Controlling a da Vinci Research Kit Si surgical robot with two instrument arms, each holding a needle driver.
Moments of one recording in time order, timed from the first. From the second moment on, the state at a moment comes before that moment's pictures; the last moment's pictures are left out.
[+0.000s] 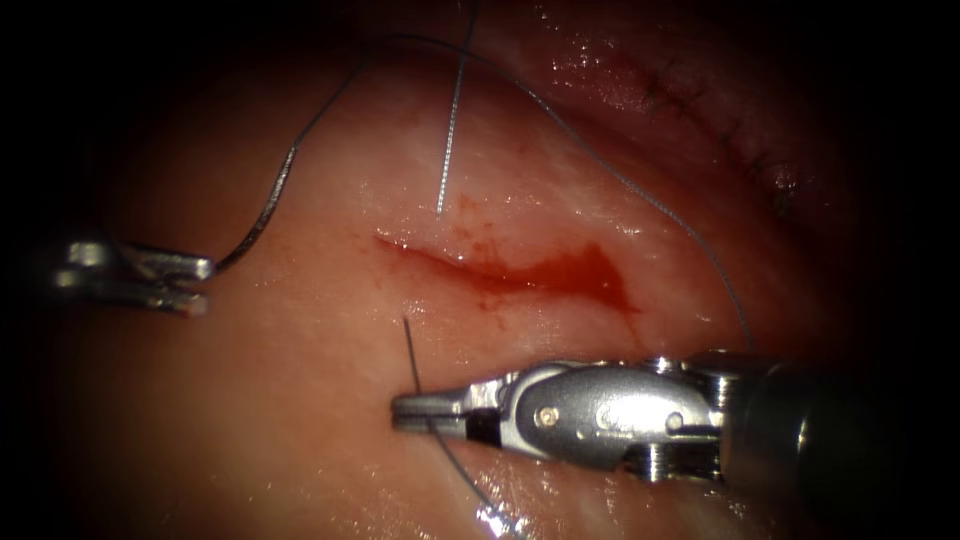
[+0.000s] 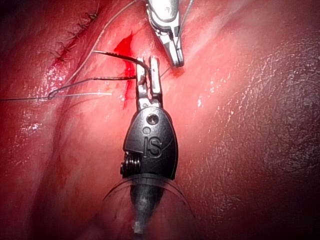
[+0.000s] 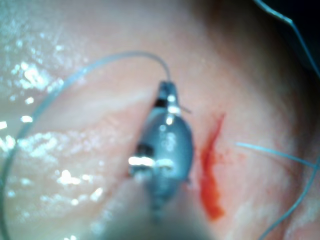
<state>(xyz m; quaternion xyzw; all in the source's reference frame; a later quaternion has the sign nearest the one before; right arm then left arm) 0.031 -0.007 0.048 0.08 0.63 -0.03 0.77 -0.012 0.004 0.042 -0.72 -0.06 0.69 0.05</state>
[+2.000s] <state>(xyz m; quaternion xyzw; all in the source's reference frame) 0.034 -0.003 0.055 0.03 0.59 -0.01 0.81 -0.013 0.003 0.042 -0.72 -0.06 0.69 0.05</state>
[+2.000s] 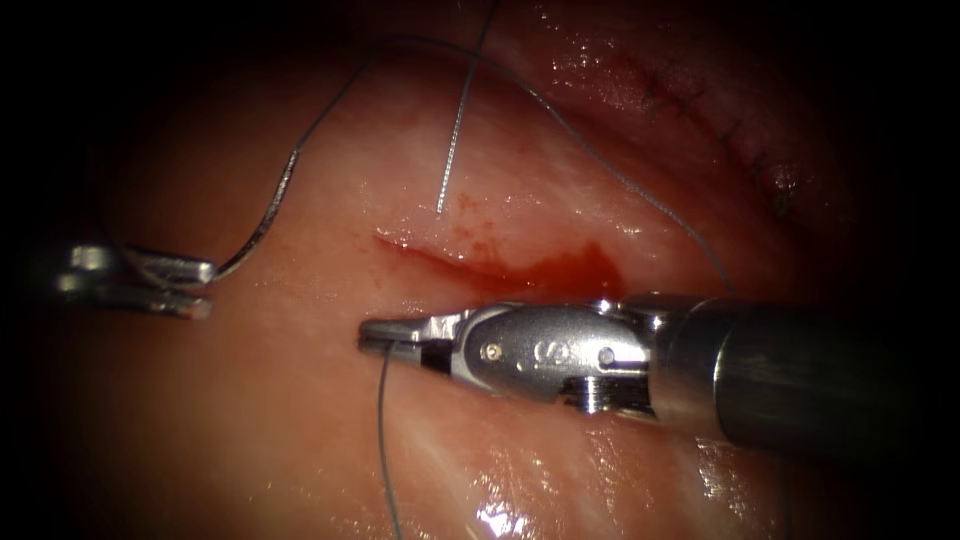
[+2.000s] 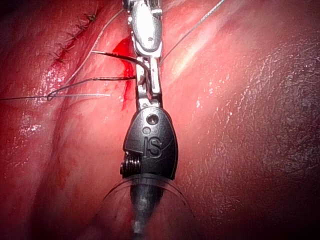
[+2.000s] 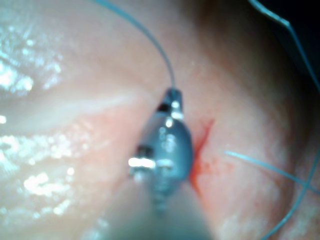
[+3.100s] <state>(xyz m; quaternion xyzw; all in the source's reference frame) 0.034 -0.015 0.041 -0.01 0.63 -0.03 0.78 -0.013 0.004 0.043 -0.72 -0.06 0.69 0.05</state>
